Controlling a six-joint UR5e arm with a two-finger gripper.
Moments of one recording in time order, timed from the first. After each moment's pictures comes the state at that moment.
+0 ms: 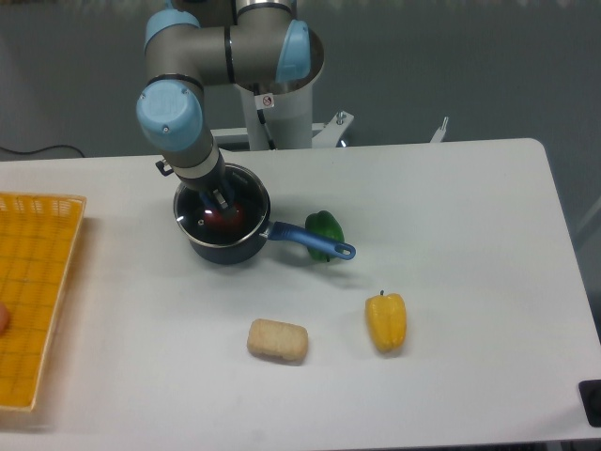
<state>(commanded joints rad) 2.14 -1.70 -1.90 -1.30 1.63 1.10</state>
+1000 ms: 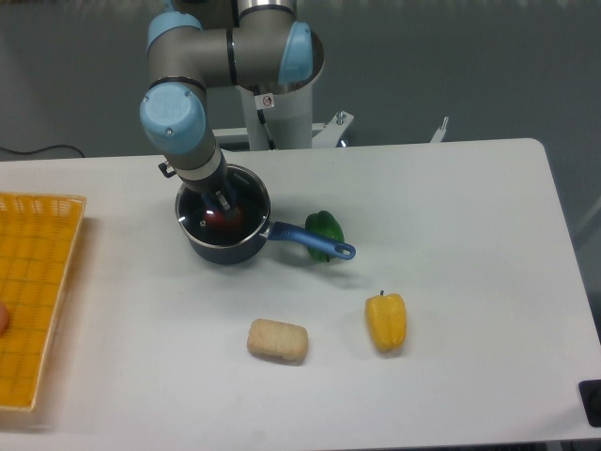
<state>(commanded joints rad) 2.14 -1.70 -1.90 -1.30 1.63 1.10</state>
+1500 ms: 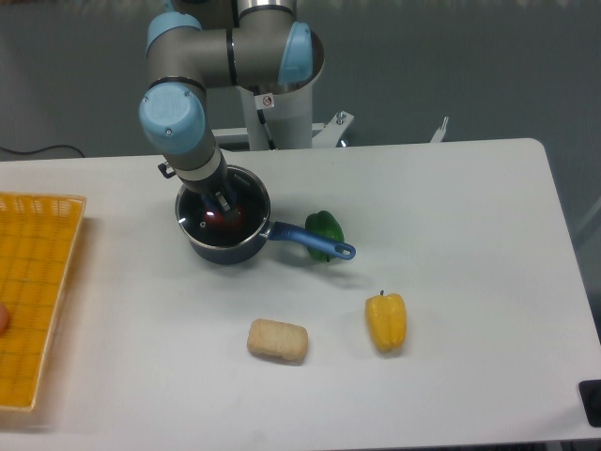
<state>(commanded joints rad) 2.14 -1.70 -1.90 -1.30 1.63 1.10</state>
